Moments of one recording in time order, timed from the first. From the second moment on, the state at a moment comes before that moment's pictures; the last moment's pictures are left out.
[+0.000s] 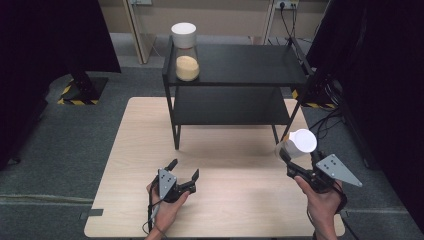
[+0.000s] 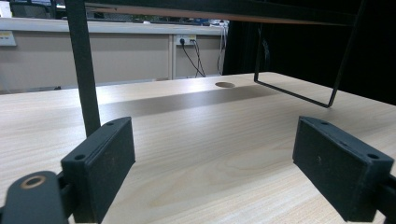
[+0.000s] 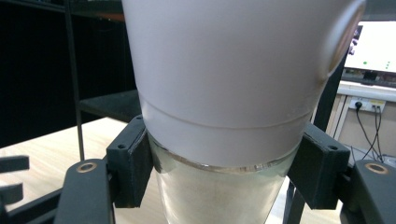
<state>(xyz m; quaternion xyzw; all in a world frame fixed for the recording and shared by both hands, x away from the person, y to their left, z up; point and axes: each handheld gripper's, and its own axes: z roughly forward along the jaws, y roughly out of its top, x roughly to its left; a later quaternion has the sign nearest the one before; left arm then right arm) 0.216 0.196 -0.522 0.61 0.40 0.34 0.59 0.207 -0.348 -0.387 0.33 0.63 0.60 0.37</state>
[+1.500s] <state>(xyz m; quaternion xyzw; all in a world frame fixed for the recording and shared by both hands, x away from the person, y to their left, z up) 0.216 0.195 -0.522 0.61 0.40 0.34 0.59 0.256 -0.320 -0.309 0.33 0.58 0.62 0.41</state>
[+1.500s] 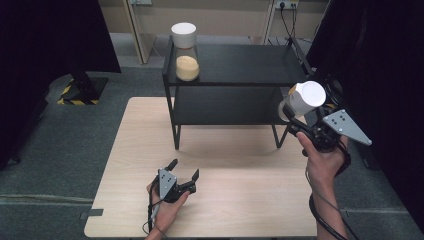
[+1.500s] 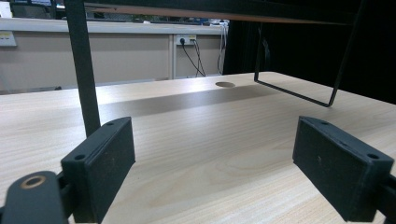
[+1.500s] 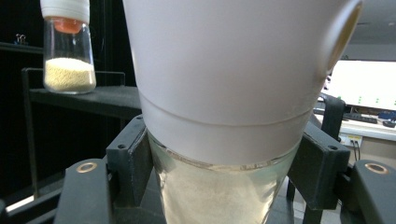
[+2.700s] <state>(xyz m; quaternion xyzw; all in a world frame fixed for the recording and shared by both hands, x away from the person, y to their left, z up) 0.217 0.196 -0.521 0.61 0.40 0.34 0.59 0.311 -0.294 -0.238 0.36 0.57 0.60 0.43</state>
